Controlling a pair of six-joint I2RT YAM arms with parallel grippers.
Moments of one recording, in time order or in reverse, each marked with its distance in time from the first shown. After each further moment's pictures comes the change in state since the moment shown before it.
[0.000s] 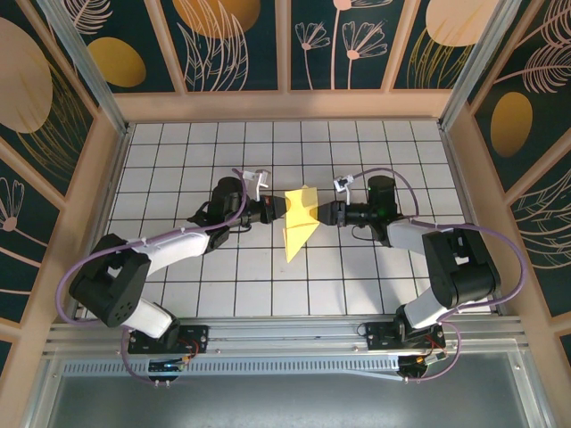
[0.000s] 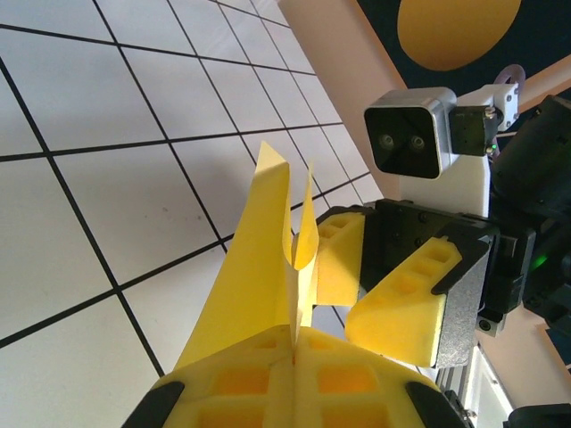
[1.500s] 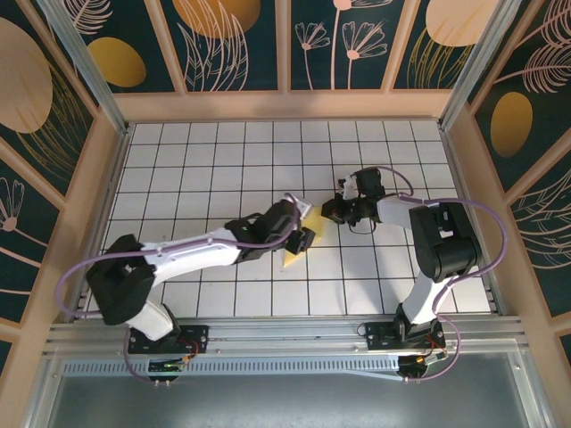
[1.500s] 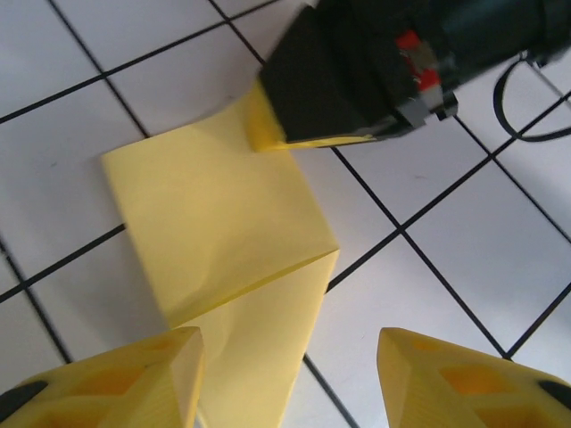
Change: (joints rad) left arm -0.388 0.086 0.268 -0.594 -0.620 0.338; right arm 0.000 0.208 0.263 -0.537 0.347 0.101
